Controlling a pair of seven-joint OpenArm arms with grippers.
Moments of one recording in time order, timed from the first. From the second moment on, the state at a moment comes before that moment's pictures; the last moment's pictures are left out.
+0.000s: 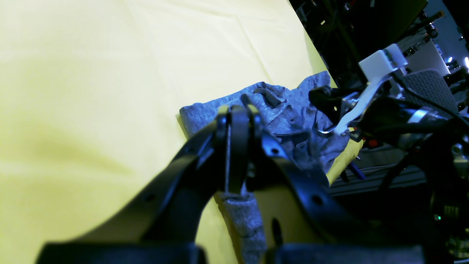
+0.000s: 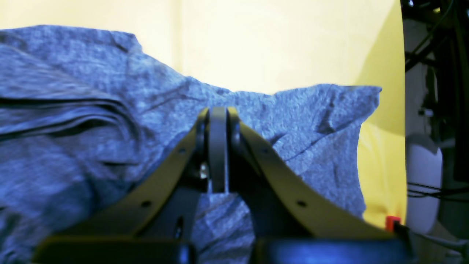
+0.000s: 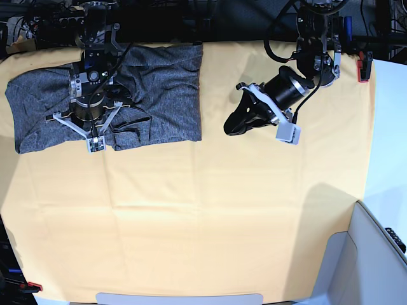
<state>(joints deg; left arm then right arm) 14.0 -10.0 -1.8 107.7 -54.4 -21.8 44.1 -9.7 3.8 2.8 111.6 -22.8 10.2 -55.0</state>
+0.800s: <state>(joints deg) 14.1 -10.0 -1.8 107.6 -54.2 -21.6 44.1 -13.6 2.2 -16.1 108.2 -22.9 10.8 -52.0</state>
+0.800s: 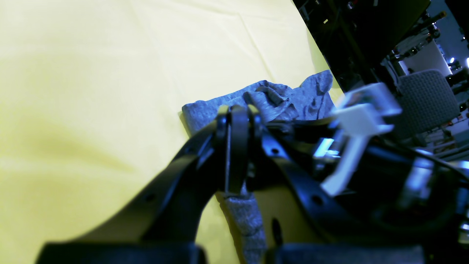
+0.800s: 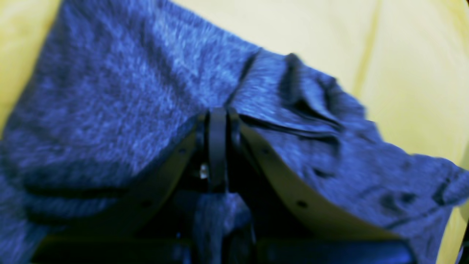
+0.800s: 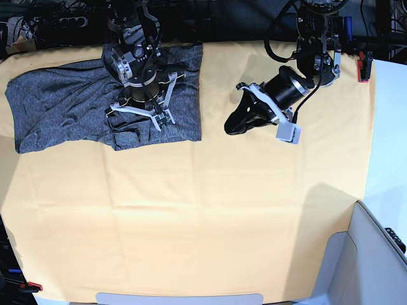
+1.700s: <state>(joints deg) 16.5 -10.0 -1.7 107.6 -54.1 -21.6 43.9 -0.9 3.2 1.6 104.6 -29.2 10.6 -51.7</state>
